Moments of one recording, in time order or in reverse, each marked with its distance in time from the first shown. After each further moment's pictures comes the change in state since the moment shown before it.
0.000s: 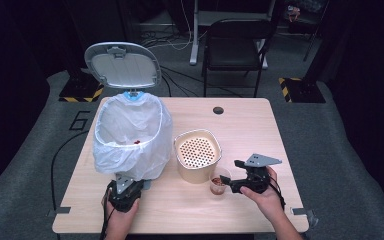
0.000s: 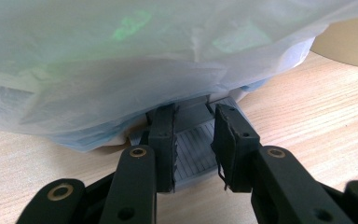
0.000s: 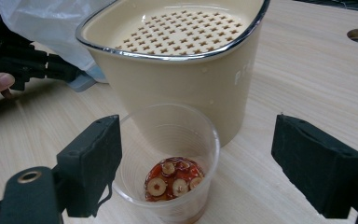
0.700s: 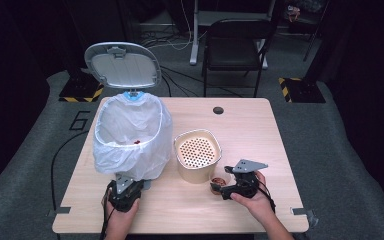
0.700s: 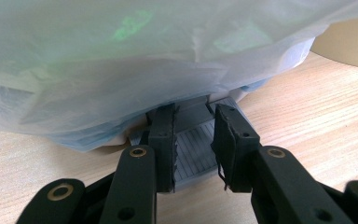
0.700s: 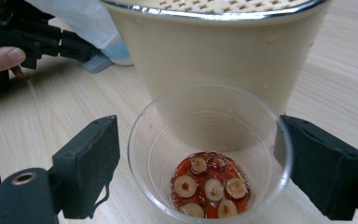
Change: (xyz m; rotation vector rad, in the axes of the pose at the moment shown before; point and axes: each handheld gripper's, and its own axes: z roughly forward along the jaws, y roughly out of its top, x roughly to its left) left arm 0.000 0.000 0.000 0.002 0.000 -0.003; right arm 0.015 -0.012 0.026 0.041 0.059 -0.032
